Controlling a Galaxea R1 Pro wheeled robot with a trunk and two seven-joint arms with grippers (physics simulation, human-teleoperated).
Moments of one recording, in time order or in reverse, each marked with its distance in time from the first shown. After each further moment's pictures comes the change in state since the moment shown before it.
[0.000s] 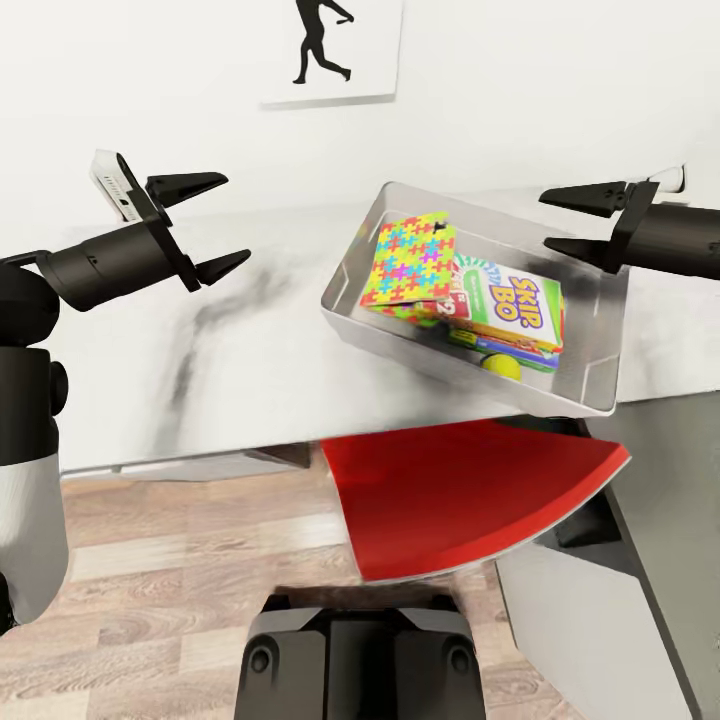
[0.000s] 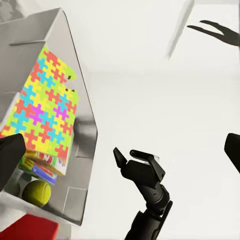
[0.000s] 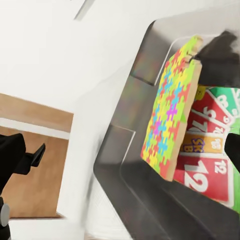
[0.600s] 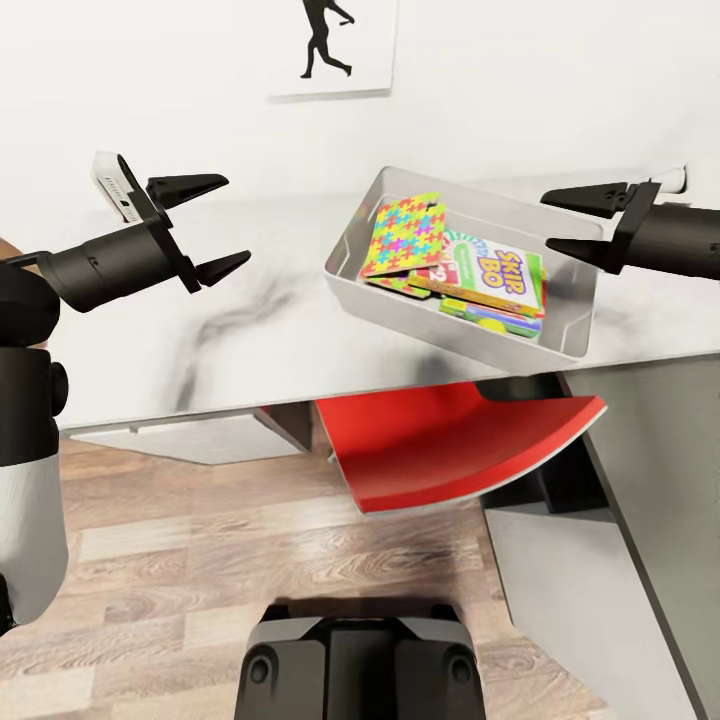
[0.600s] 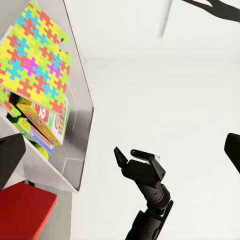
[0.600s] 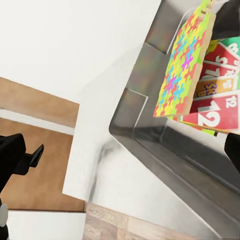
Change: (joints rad) left arm 0.002 0.001 -0.001 0.000 0.000 0.001 0.000; right arm 0.001 -0.007 0.000 0.000 0.000 0.000 -0.001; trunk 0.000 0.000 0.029
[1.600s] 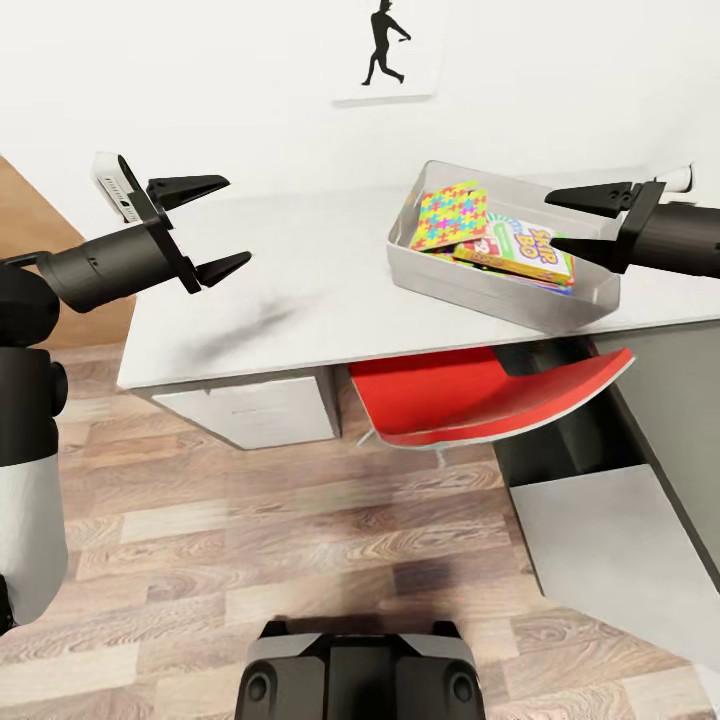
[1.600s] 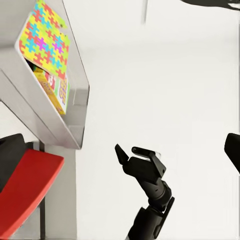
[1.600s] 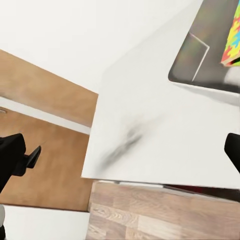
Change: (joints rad) left arm 0.000 0.000 0.001 0.000 0.001 0.016 -0.001; right arm -0.001 -0.013 0.000 0.000 0.000 0.000 0.000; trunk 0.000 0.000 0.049
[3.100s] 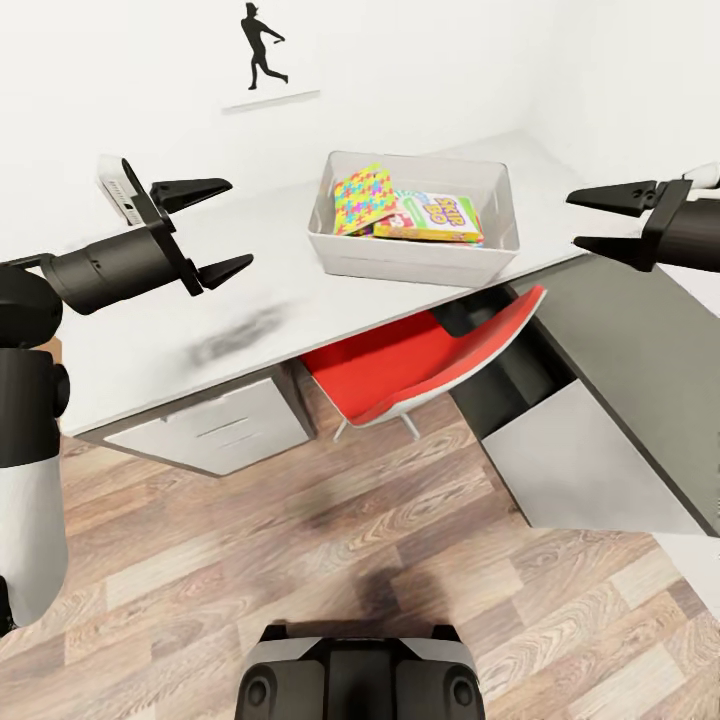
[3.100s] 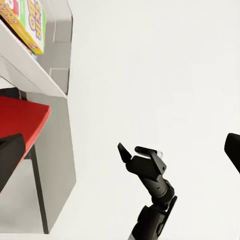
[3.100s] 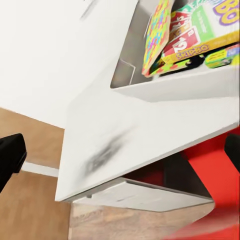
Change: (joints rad) left arm 0.005 -0.001 -0.005 0.000 -0.001 0.002 -0.004; right arm 0.002 -0.064 -0.008 0.000 0.001 0.000 -0.002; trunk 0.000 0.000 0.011
